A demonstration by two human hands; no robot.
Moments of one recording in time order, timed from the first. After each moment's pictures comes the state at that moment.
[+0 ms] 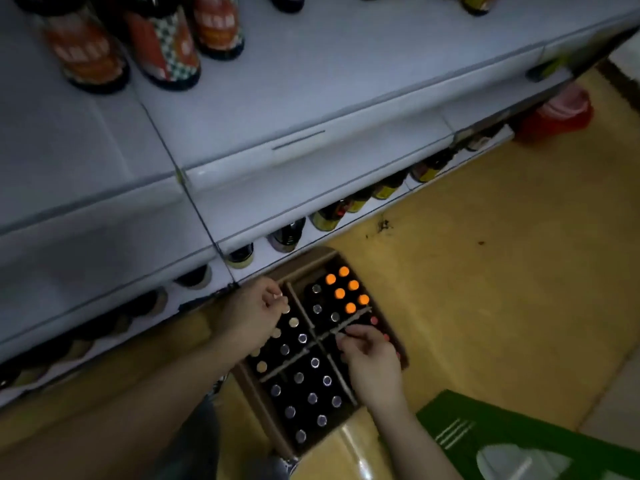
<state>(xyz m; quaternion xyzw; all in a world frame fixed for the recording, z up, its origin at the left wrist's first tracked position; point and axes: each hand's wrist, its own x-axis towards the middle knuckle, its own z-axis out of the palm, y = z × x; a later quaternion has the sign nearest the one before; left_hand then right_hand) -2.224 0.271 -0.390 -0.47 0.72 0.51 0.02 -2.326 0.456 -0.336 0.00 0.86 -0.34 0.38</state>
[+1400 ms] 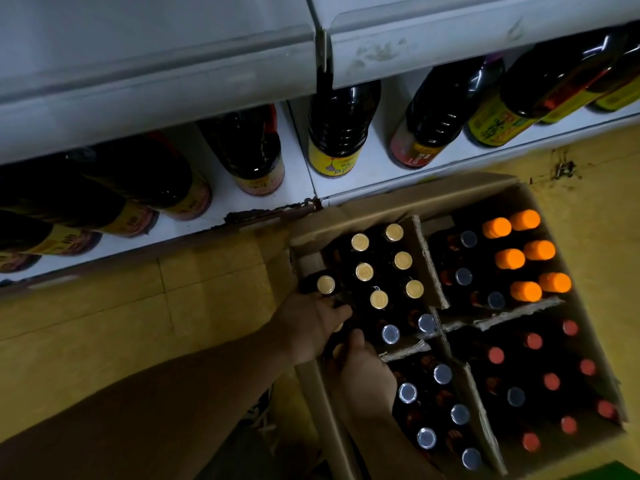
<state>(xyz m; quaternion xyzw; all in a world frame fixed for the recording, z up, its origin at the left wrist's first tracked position) -2.142 0.303 -0.806 -0.21 0.93 0.24 0.19 -2.205 0.429 -0.792 -0.30 0.86 0.03 0.41</state>
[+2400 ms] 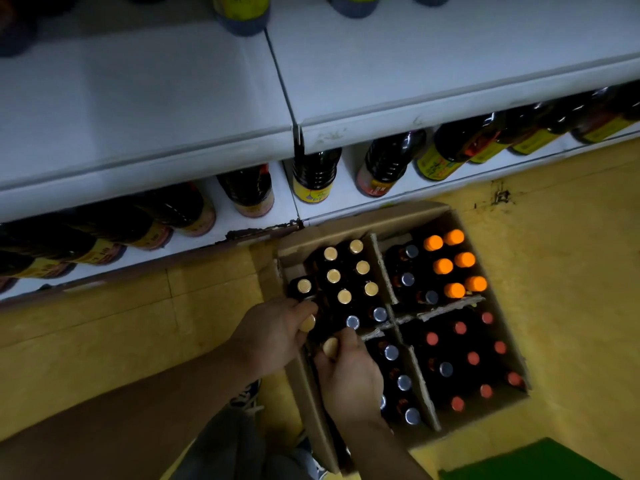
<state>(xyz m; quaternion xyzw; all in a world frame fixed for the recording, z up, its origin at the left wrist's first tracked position) -2.102 0.320 -0.674 -0.32 0.89 0.33 0.06 -2.211 0.451 -0.656 -0.32 0.88 -0.10 0.34</state>
